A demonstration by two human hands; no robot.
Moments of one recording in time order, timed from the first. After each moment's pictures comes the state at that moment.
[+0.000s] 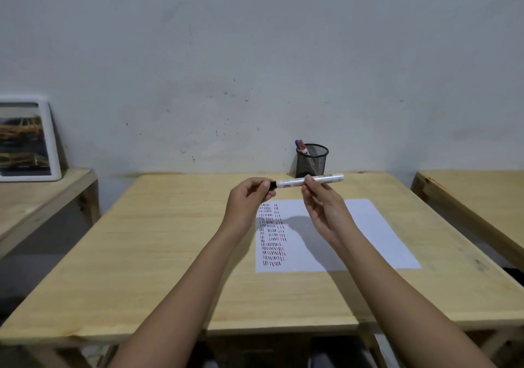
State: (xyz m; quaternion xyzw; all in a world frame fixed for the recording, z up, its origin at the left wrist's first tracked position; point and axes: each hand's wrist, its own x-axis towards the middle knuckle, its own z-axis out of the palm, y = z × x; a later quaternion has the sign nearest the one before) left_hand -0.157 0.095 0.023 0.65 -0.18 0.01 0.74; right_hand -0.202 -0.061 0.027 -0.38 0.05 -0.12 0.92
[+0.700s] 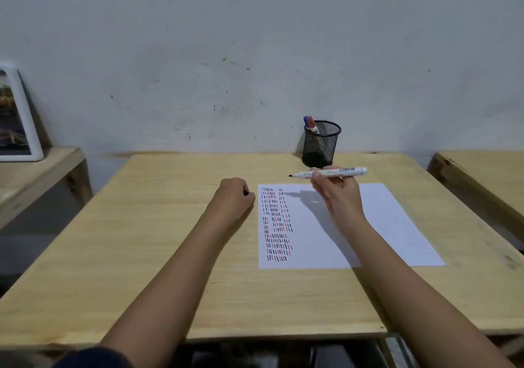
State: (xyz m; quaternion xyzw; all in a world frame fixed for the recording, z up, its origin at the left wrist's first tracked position) left_hand -0.107 0.116 -0.005 0.93 -0.12 0.01 0.34; right_hand -0.167 -0.080 -0.008 -0.54 0.07 -0.22 0.81
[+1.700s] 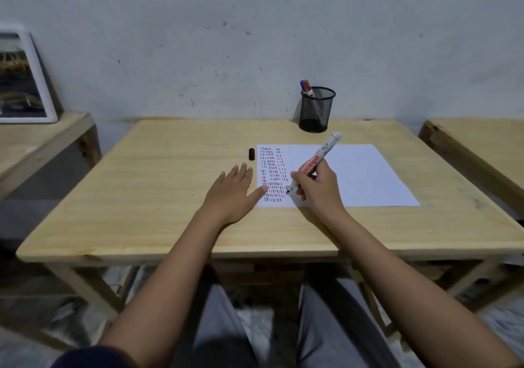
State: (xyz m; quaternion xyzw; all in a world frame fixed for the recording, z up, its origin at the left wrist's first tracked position) left_hand -0.180 0.142 -0.051 0.96 -0.25 -0.03 0.12; right_hand -0.244 -0.032 -0.030 -0.76 0.07 -0.21 0.61
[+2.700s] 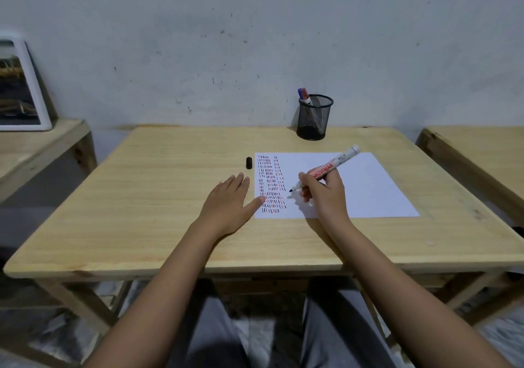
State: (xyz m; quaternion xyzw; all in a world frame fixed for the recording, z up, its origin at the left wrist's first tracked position) left_hand -0.180 0.143 -0.053 0.96 -0.24 -0.02 0.15; right_hand -0.244 -0.040 -0.027 -0.68 0.10 -0.24 0.69
